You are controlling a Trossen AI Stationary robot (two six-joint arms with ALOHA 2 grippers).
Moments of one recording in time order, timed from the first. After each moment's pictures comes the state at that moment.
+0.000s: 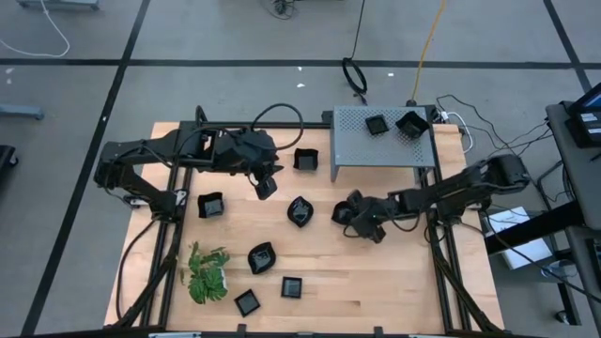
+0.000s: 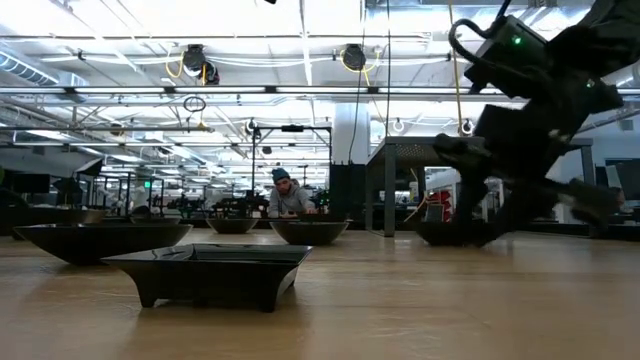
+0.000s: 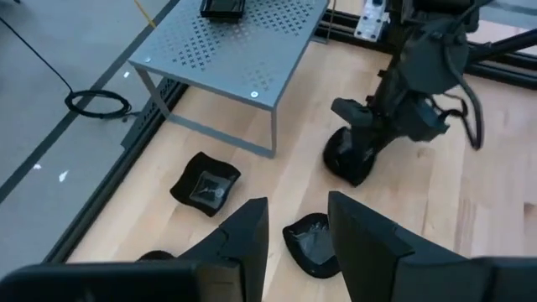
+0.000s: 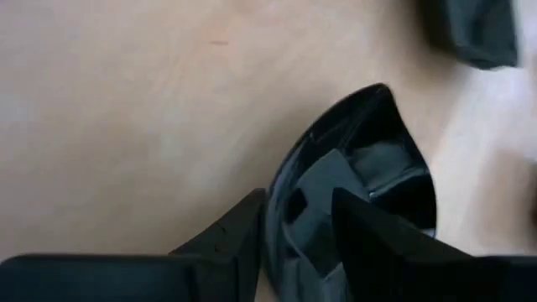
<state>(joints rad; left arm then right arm) 0.00 1.48 1.73 -1.00 -0.29 -0.27 0.09 1.43 0.44 0.06 0.16 -0.73</state>
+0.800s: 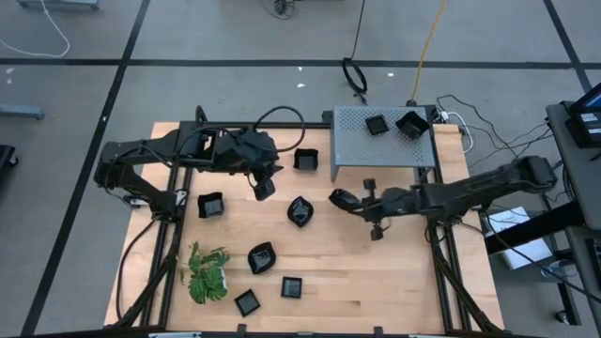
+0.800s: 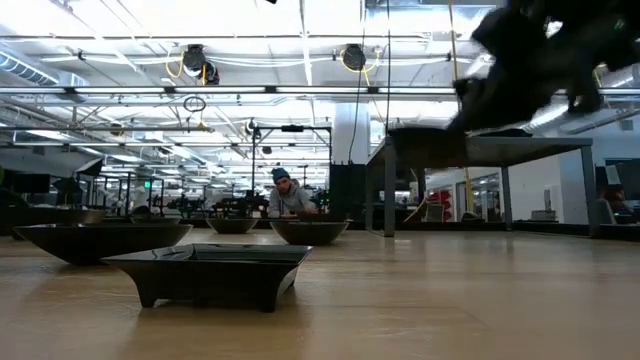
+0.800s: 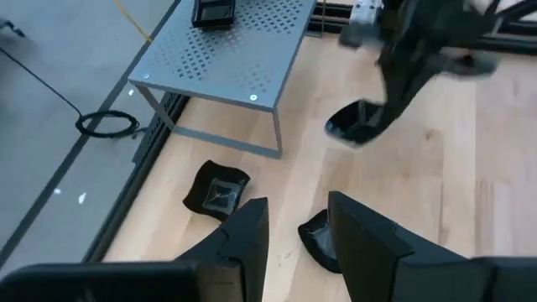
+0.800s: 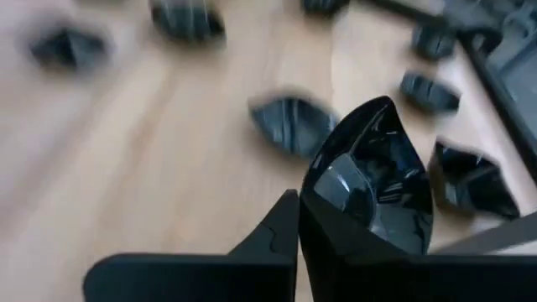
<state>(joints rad) 0.00 1.48 1.73 -1.00 -0.29 -0.14 0.14 1.00 0.44 0.05 0.15 -0.21</state>
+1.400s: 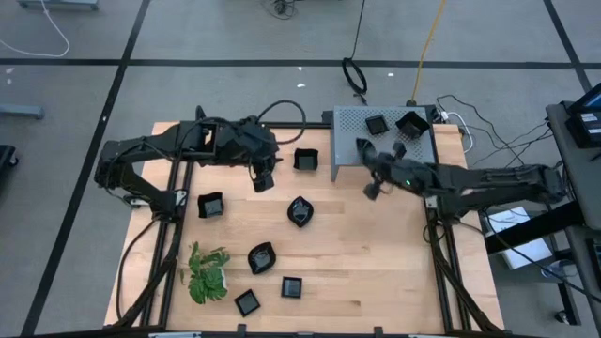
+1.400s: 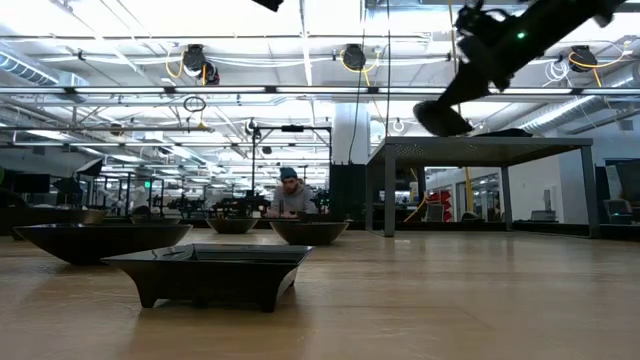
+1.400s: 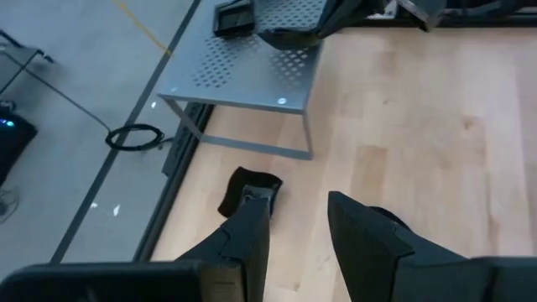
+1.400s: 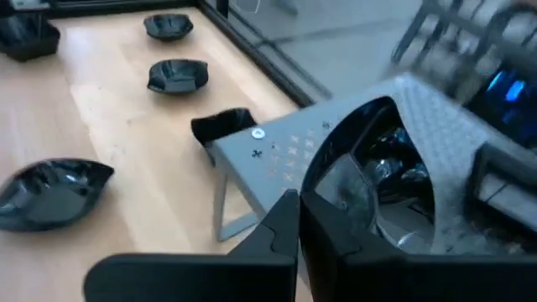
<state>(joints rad) 0.07 1.48 1.73 -0.99 -0.29 0.00 -0.09 0.92 0.66 -0.29 0.54 0.14</state>
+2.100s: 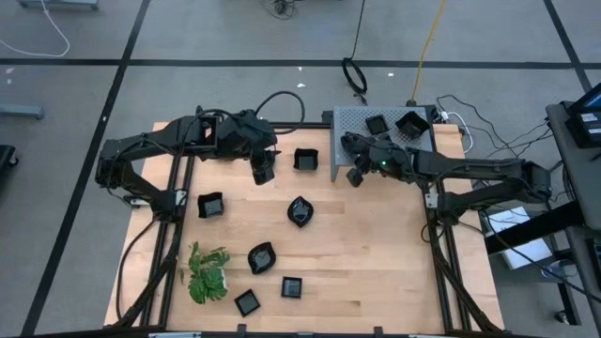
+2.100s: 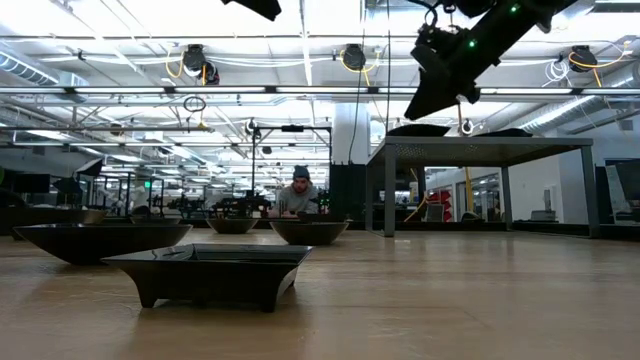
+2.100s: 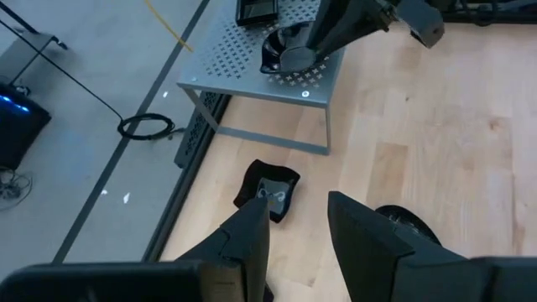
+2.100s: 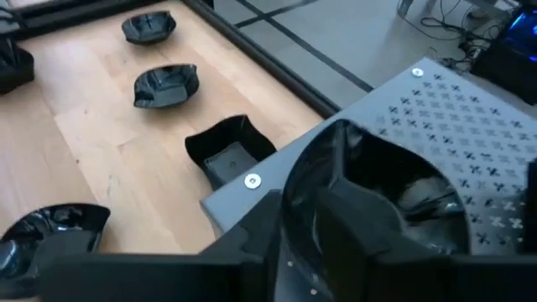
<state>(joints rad) 0.12 1.48 1.73 -1.00 -0.29 0.01 -0.23 1.14 0.82 -0.28 0.41 0.22</state>
